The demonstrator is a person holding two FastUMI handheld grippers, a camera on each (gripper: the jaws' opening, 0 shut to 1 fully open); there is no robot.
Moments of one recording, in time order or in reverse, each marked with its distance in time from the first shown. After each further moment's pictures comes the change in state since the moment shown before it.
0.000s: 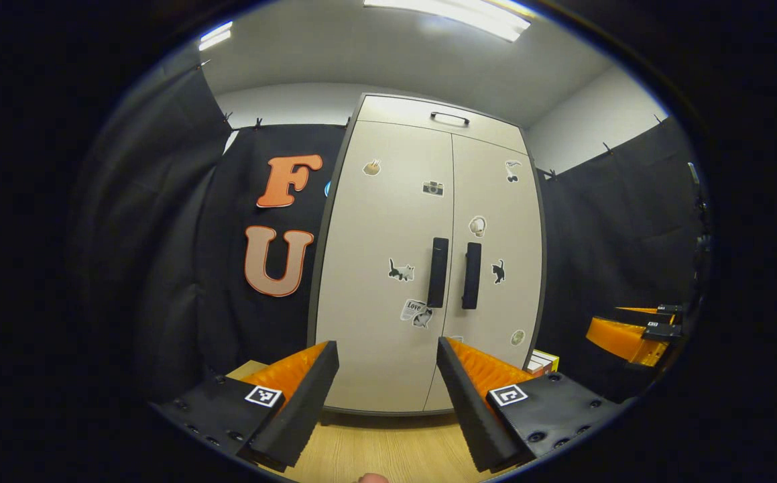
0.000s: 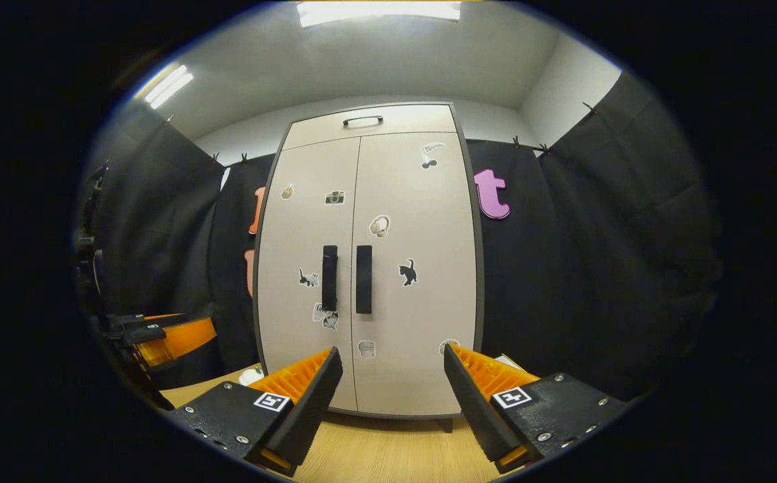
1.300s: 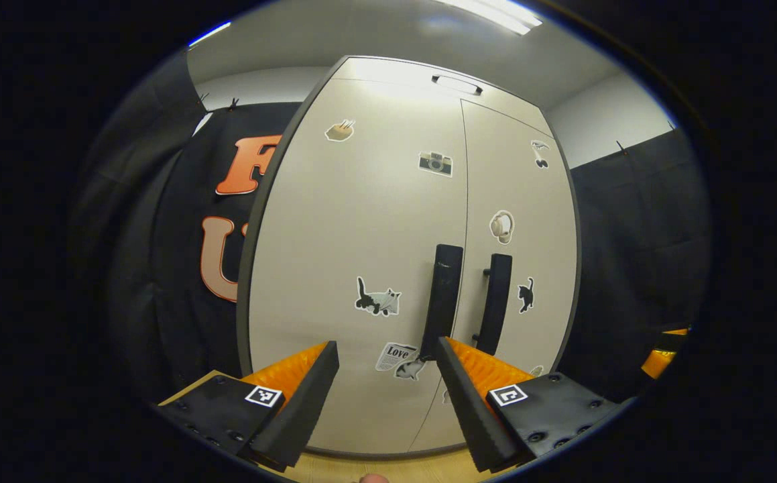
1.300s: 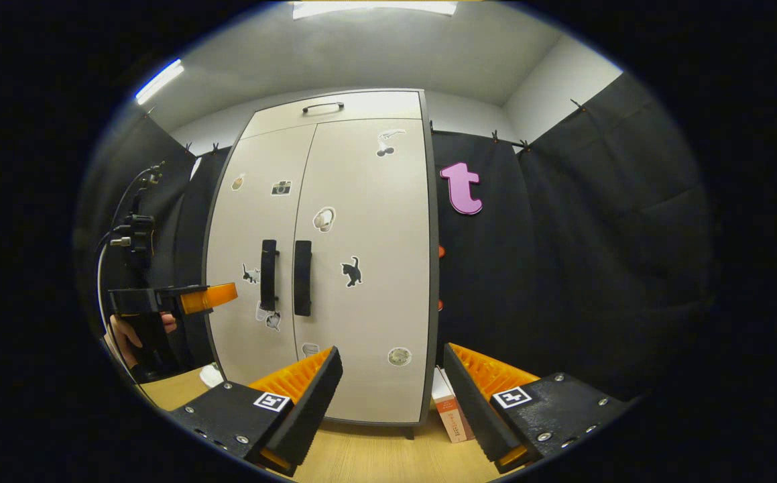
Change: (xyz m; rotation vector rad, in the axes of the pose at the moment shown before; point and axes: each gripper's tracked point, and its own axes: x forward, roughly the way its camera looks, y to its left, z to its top) left arm 0.166 -0.034 0.013 -0.023 0.033 -0.071; right arm 0.042 -0.072 0.006 -0.027 0.030 -0.107
